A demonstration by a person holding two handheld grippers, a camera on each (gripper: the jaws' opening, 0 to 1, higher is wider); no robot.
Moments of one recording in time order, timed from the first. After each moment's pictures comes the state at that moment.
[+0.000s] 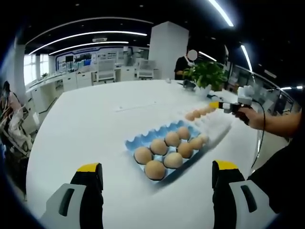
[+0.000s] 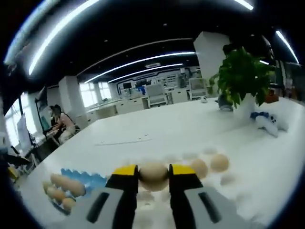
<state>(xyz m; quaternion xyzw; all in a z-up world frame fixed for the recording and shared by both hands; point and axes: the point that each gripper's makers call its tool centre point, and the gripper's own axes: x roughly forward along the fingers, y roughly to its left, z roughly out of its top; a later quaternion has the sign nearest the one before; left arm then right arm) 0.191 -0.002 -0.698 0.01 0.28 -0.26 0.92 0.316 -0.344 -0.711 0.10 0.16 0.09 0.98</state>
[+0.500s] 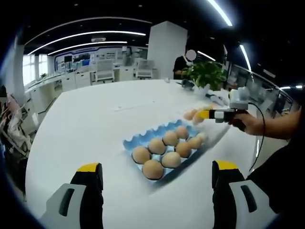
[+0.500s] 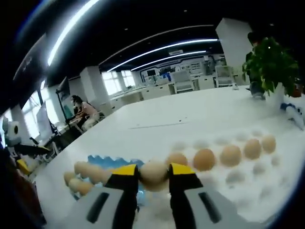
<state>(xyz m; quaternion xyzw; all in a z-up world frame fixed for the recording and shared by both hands) 0.188 -0.006 -0.698 0.01 0.28 -0.27 0.92 0.309 -0.255 -0.738 0.09 0.20 0.21 0.95</state>
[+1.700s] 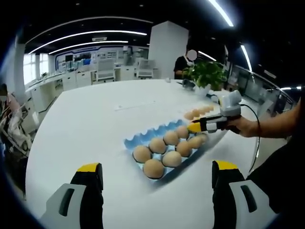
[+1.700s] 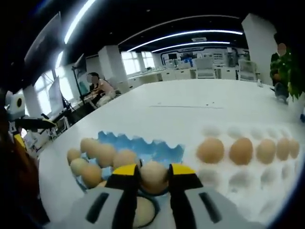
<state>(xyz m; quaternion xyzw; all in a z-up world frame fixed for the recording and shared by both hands) 0.189 -0.006 -0.700 0.01 0.28 -0.27 0.92 0.300 -0.210 -0.776 0.04 0.26 0.29 0.92</state>
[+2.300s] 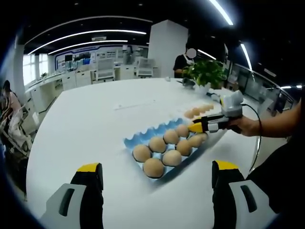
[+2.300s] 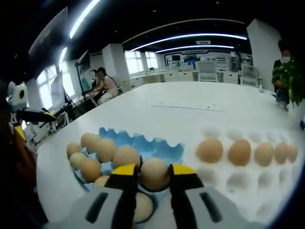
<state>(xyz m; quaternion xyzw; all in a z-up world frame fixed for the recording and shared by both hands) 0.188 -0.005 -0.702 0.01 0.29 -0.27 0.92 0.294 -0.211 -0.776 0.02 0.25 0.30 0.92</state>
